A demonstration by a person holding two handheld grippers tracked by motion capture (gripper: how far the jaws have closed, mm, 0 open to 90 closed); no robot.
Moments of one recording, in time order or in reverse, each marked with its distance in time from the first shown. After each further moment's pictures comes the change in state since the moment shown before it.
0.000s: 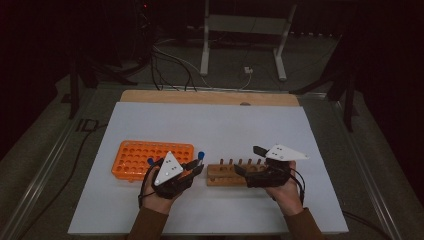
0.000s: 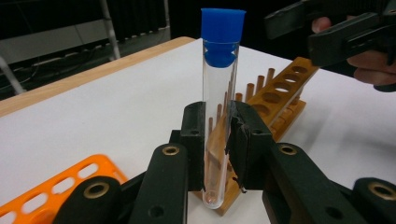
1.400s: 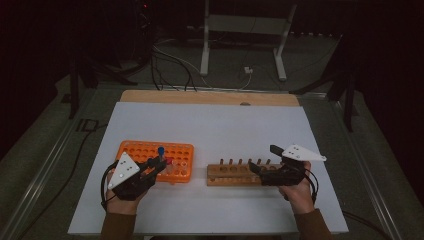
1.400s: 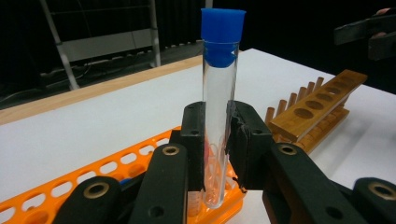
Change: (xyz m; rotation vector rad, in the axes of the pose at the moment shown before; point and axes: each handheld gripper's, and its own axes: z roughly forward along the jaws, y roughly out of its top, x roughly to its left) left arm 0.044 -0.018 -0.069 -0.053 0.143 -0.064; right arm -0.027 -0.010 -0.023 -0.021 -0.079 0.041
